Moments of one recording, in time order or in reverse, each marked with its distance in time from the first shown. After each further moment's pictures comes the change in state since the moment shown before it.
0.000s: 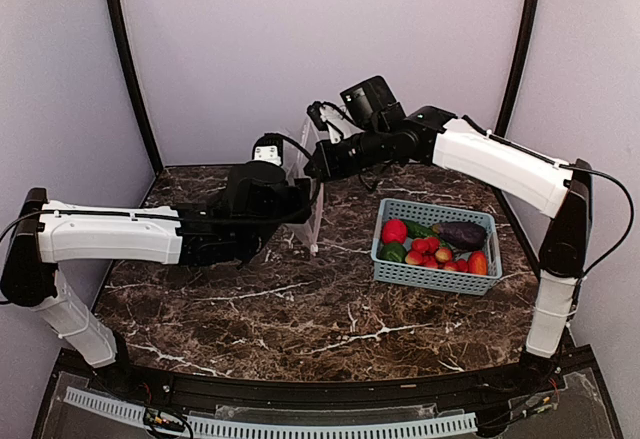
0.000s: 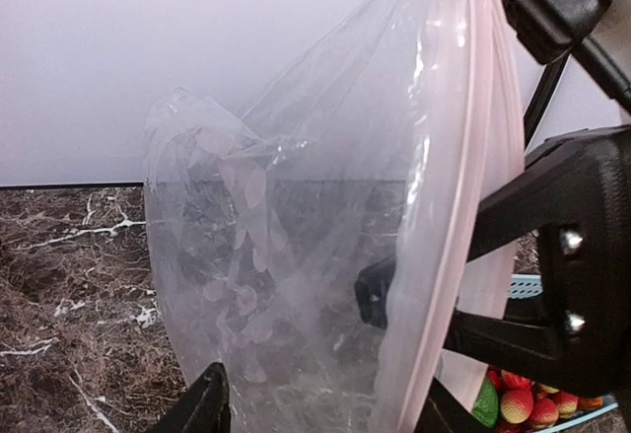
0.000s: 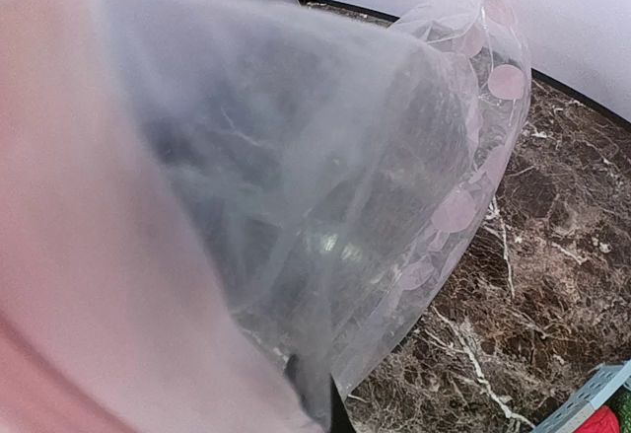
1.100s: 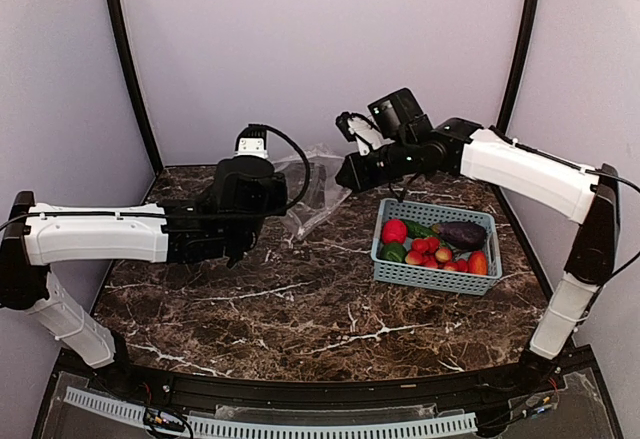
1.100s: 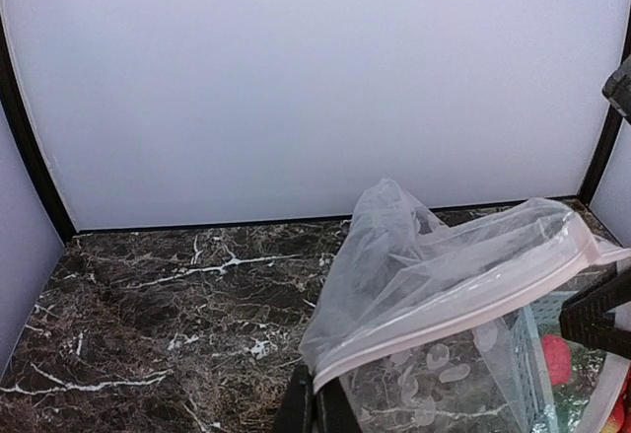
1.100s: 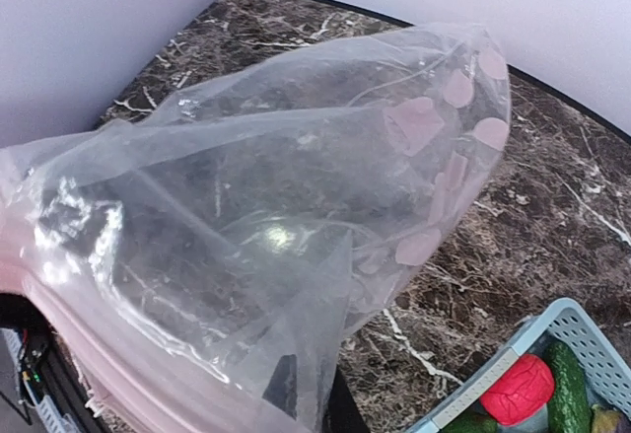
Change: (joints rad) left arm 0.011 -0.051 -0.006 -0.037 -0.230 0.171; right arm -0.054 -0.151 -0.241 0.025 0.143 -0.061
